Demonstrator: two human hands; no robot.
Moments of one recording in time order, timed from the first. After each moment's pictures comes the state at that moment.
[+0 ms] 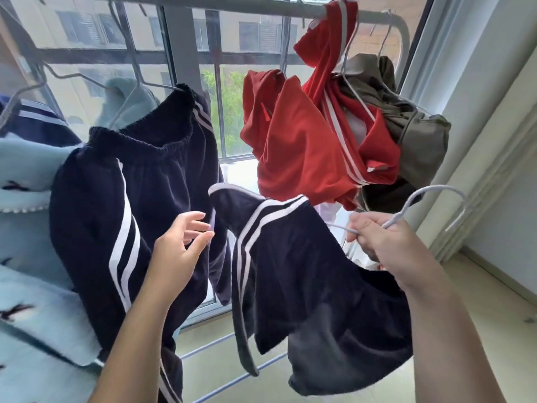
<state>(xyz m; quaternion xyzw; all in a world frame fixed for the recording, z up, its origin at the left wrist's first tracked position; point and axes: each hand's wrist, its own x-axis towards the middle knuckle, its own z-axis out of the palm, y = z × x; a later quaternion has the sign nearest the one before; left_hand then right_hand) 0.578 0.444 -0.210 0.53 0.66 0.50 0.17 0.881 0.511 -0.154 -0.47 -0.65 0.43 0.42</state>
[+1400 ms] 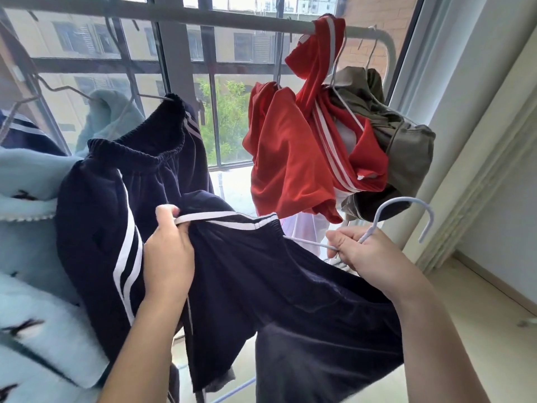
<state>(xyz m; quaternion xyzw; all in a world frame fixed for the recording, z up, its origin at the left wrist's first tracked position) 0.597 0.462 -0.197 0.45 0.74 0.49 -0.08 0.875 0.504 -0.151 -0.50 -0.71 0.39 0.32</state>
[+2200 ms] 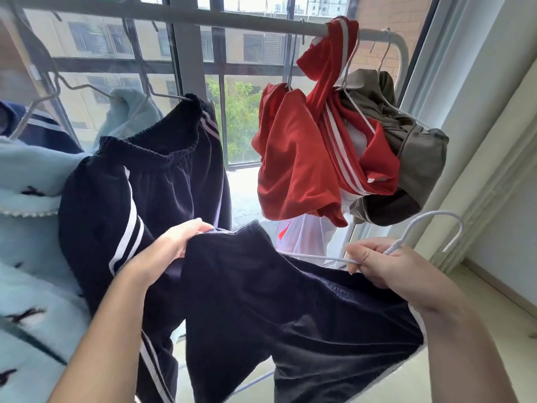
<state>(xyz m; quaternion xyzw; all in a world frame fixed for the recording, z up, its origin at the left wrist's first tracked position) 0.539 0.463 -0.192 0.49 0.60 0.43 0.47 0.892 0.492 -0.141 -0.46 -0.69 0.47 0.29</state>
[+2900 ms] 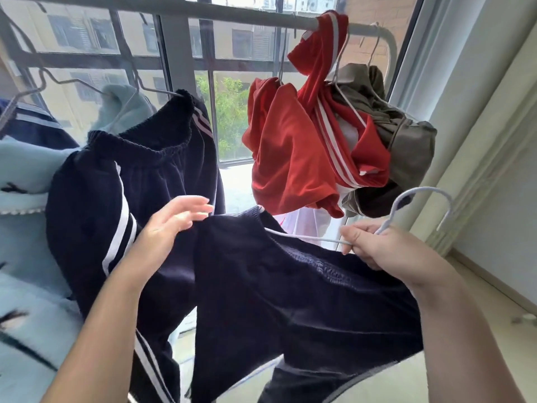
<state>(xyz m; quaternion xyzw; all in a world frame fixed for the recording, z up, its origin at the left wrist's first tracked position) 0.552 0.455 -0.177 0.59 0.53 0.53 0.32 0.885 0.494 -0.129 -0.49 -0.70 0.43 0.29</state>
